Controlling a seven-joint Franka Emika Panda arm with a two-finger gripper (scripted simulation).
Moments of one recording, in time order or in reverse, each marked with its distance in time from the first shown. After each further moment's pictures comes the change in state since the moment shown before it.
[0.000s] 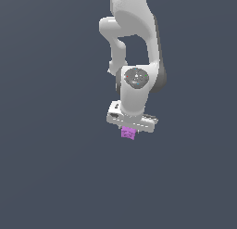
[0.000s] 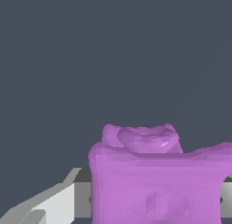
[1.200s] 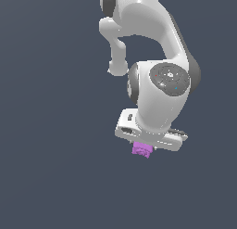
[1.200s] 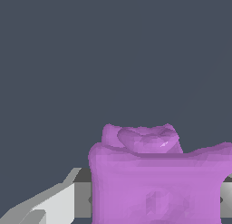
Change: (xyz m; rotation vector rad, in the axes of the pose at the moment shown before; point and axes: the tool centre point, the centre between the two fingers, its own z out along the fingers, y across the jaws) arm 0.090 -0.065 -0.076 0.000 -0.001 0.000
